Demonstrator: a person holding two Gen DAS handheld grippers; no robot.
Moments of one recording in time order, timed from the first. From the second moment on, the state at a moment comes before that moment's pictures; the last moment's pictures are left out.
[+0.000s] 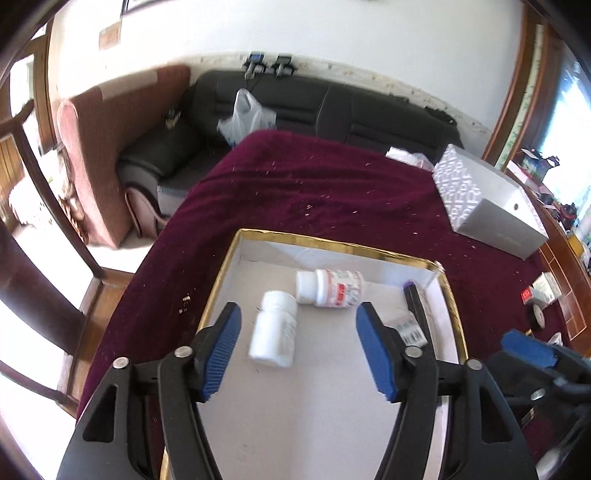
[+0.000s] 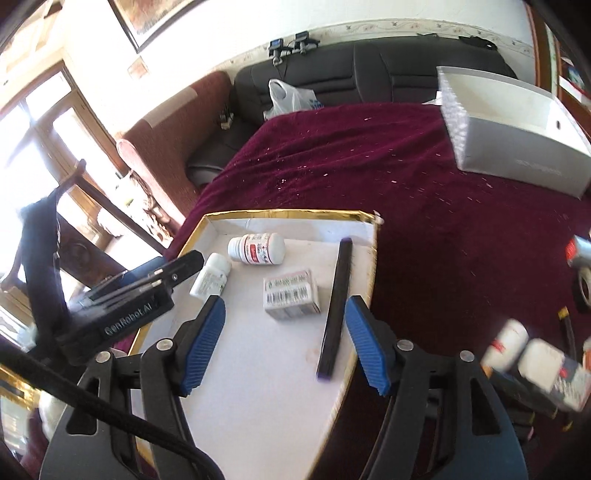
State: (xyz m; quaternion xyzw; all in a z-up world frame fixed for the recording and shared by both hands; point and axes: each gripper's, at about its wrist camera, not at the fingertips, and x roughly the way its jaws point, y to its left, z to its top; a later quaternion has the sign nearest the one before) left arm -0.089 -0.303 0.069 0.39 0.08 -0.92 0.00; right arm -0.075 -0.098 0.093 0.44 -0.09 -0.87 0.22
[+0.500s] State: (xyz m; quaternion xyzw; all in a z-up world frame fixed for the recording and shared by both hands) left arm -0.037 -0.271 0.030 0.45 0.09 -0.89 -0.02; right arm 0.006 0.000 0.086 0.43 -0.16 -0.87 0.19
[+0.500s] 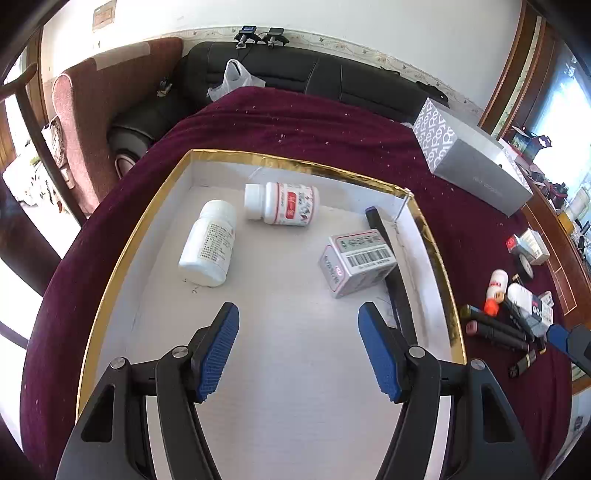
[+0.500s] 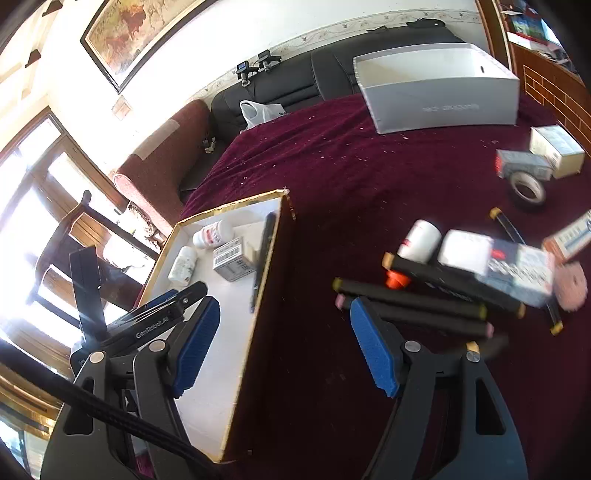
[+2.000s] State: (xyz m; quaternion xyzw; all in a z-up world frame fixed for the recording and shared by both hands) left arm -0.092 -0.056 0.030 0.48 0.03 -0.87 -0.09; right arm 0.044 0.234 0.025 0.36 -0.31 -0.87 0.09
